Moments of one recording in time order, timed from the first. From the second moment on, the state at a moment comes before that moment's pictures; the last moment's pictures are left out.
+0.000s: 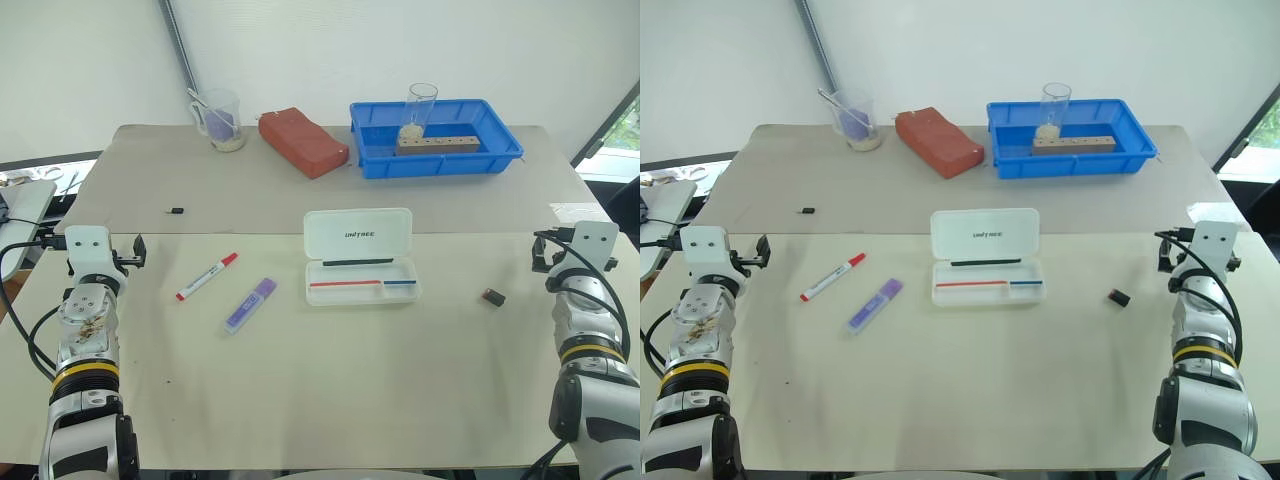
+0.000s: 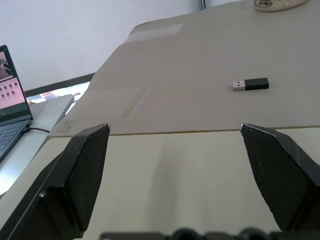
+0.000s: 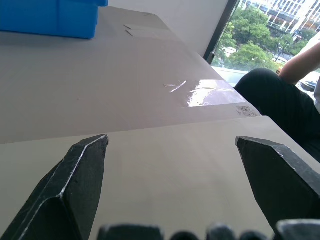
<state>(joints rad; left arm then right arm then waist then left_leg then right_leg) -0.42 0.58 0.35 0.67 -0.12 -0.08 -0.19 -0.63 -0.64 -0.30 1.08 0.10 -0.22 0.04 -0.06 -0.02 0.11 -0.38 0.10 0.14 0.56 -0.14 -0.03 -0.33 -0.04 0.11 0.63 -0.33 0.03</state>
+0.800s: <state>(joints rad) -0.36 0.79 0.19 0.04 -0.35 0.29 -0.77 -0.46 -0.73 -0.22 0.46 0.25 0.06 0.59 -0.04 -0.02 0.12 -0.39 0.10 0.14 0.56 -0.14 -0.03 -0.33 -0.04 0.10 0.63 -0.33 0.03</state>
